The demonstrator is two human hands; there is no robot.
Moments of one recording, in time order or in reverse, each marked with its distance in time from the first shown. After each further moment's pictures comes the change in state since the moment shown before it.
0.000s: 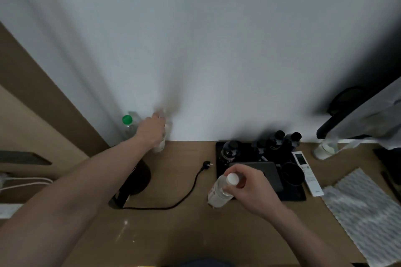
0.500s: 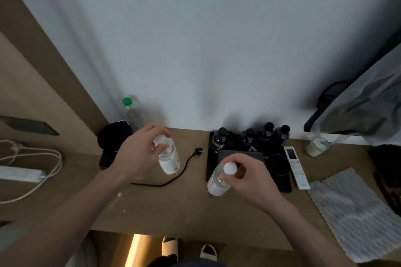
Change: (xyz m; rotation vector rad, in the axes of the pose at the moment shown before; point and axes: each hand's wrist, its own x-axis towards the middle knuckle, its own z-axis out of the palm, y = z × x) left_hand -0.216 0.077 -0.058 -0.567 0.307 0.090; right_hand -0.054 0.014 -0.045 0.065 0.004 -0.133
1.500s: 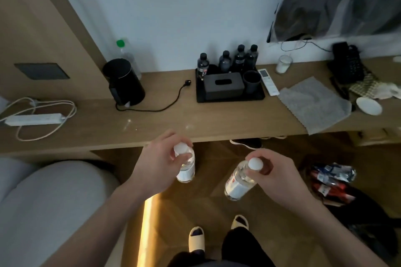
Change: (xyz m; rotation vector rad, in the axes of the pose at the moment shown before) left_hand -0.342 0.117 0.025 -0.148 -0.134 0.091; right_hand -0.373 0.022 0.048 -0.004 0.130 0.221
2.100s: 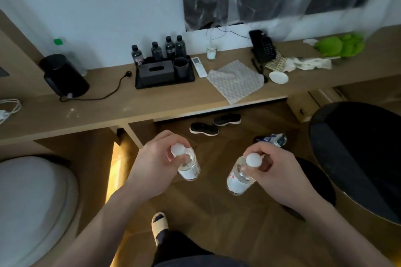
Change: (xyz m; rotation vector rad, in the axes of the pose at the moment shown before) left_hand -0.135 0.255 0.172 -0.043 -0.041 0.055; right_hand -0.239 0.157 -0.194 -0.036 0.133 -0.039
